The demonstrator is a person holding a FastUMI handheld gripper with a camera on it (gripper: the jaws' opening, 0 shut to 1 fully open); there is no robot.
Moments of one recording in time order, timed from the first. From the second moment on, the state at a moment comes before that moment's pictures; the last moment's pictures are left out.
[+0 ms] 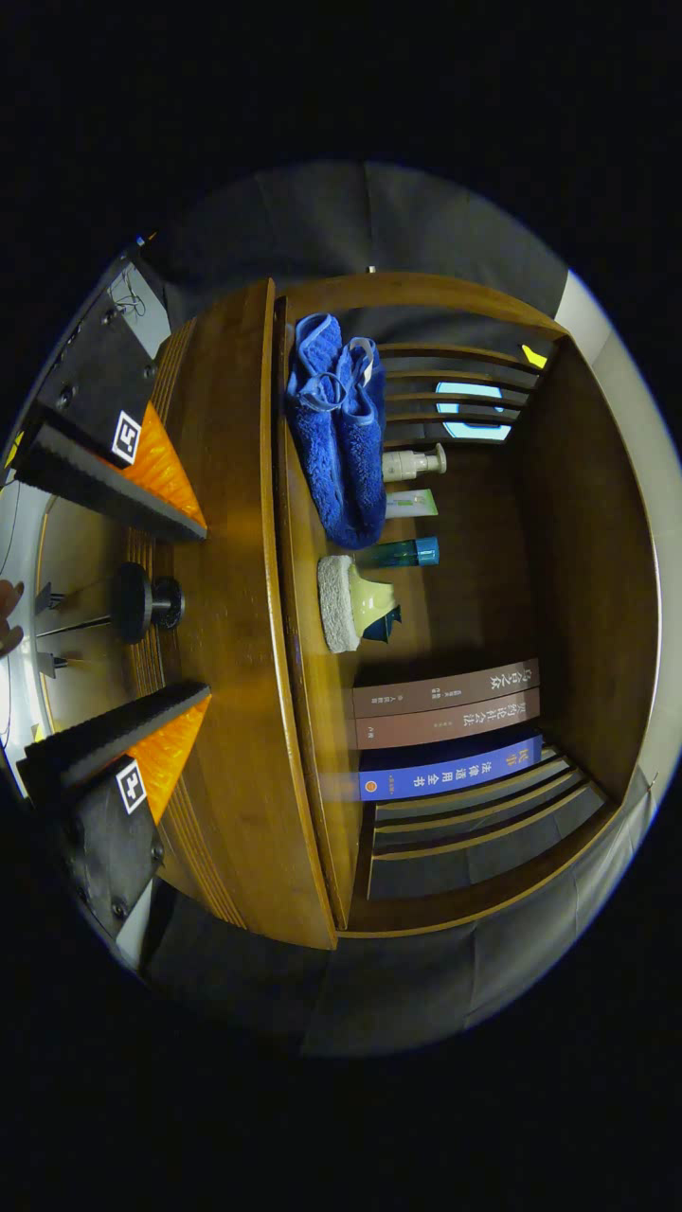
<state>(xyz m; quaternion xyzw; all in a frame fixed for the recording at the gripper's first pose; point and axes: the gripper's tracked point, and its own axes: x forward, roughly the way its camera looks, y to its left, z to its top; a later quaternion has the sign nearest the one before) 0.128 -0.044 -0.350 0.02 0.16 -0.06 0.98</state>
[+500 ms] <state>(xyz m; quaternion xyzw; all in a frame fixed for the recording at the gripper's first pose) 0.134 -0.045 -0.352 0.03 0.16 -0.07 0.98</state>
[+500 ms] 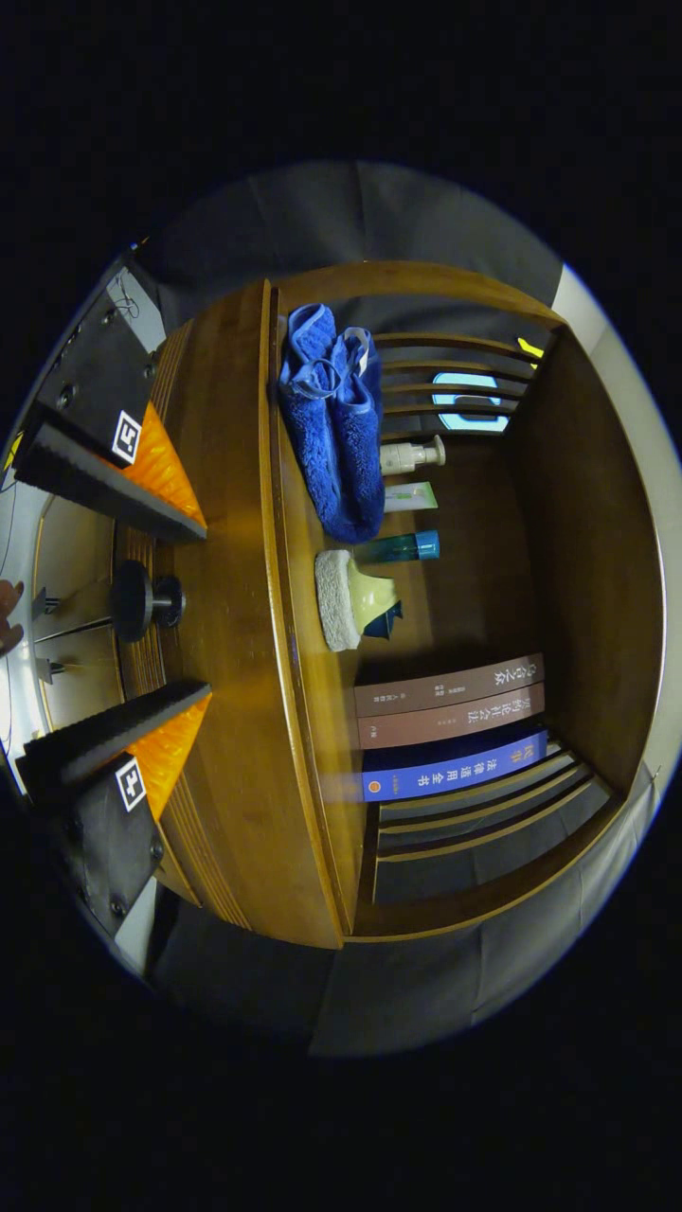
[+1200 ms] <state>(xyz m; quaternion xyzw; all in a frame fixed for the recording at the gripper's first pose) 0.083 -0.016 -0.210 0.01 0.14 -0.04 0.99</state>
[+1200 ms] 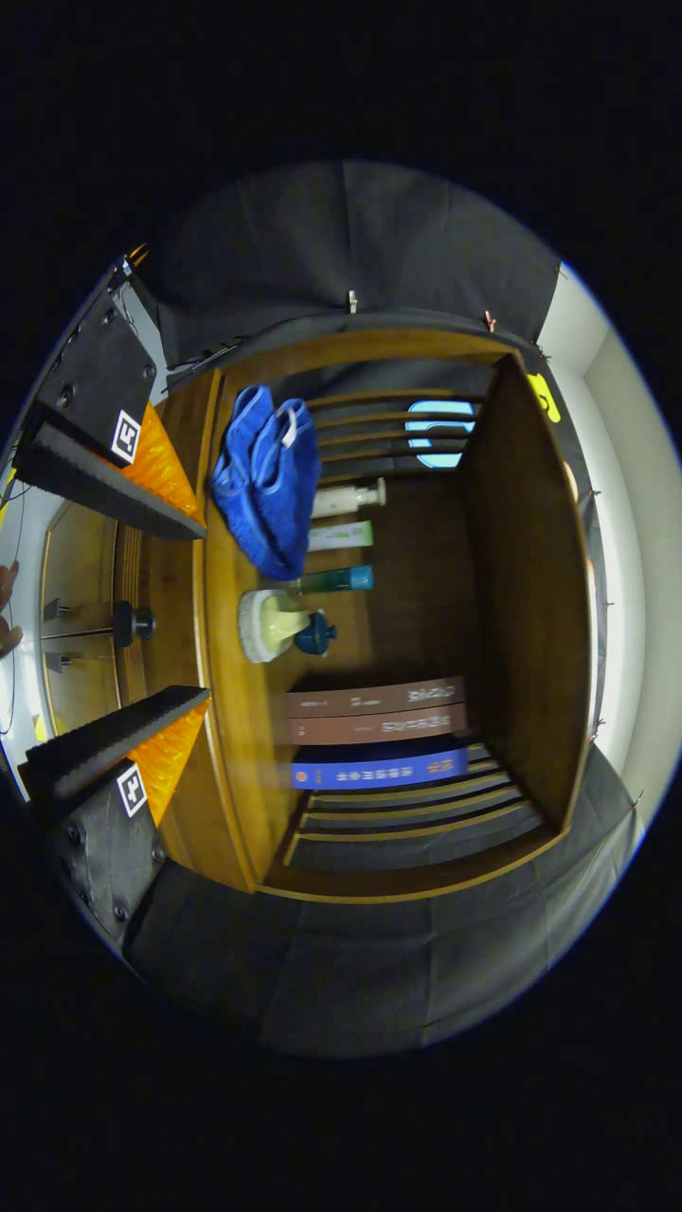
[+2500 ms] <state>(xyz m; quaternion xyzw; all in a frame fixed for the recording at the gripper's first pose) 0.023 0.008 -0.037 -0.03 0.09 -0.03 0.99</state>
